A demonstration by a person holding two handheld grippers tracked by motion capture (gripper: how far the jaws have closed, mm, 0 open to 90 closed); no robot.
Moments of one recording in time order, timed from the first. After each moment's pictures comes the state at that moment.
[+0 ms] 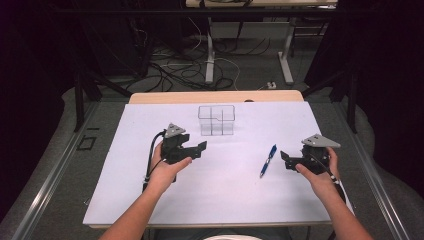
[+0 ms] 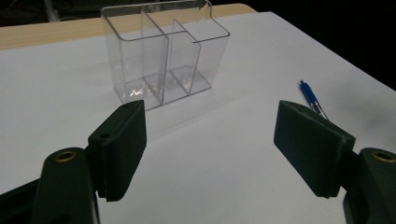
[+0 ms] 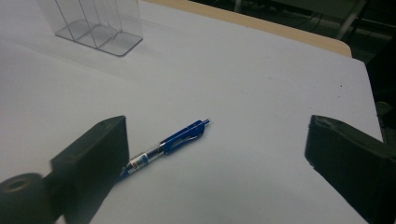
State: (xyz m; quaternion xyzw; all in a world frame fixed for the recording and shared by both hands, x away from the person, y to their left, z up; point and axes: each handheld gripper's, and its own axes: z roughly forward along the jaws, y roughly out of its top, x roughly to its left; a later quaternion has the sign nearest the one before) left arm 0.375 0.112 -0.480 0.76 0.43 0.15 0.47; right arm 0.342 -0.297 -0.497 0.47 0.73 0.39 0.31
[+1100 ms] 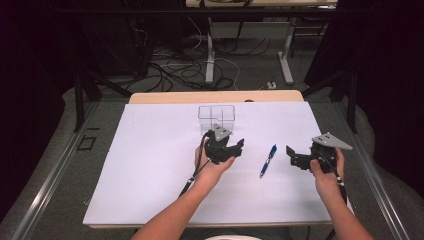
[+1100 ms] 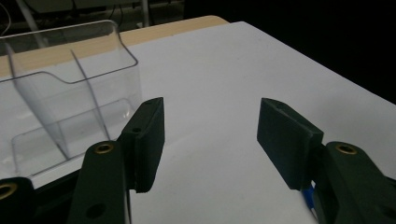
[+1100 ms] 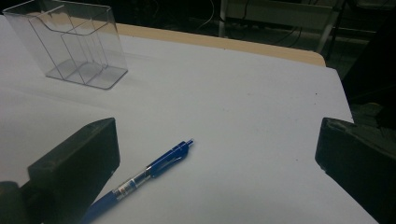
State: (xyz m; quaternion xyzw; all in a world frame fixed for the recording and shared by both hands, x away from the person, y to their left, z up) left arm 0.379 -0.010 -0.494 0.76 0.40 0.19 0.48; right arm 0.338 -0.311 -0.492 0.50 0.68 0.43 0.32
